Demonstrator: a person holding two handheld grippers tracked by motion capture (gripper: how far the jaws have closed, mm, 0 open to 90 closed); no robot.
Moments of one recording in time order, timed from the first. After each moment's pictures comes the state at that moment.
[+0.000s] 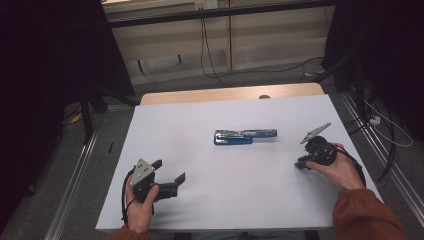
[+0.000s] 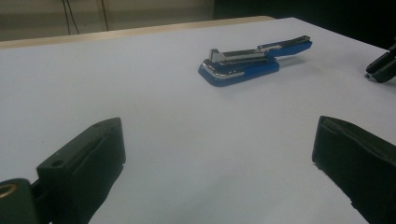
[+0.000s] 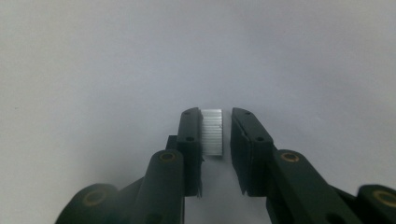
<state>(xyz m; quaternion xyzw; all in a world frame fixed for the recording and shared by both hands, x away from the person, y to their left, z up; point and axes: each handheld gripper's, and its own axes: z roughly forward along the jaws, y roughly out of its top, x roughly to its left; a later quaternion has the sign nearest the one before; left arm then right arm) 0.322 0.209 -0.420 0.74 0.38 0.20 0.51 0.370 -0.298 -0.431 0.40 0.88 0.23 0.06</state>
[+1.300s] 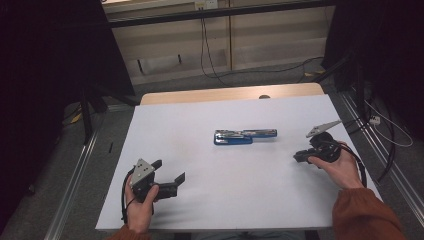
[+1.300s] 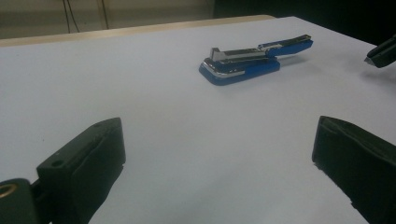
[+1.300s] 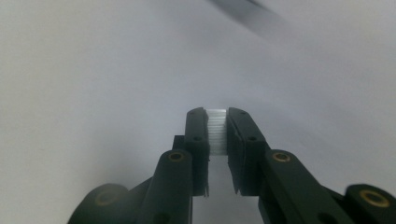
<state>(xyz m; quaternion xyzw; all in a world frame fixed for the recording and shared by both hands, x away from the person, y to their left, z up) 0.323 0.210 -0.421 0.74 0.39 0.20 0.51 0.370 -0.306 -0.421 0.42 0.85 0.32 0.07</state>
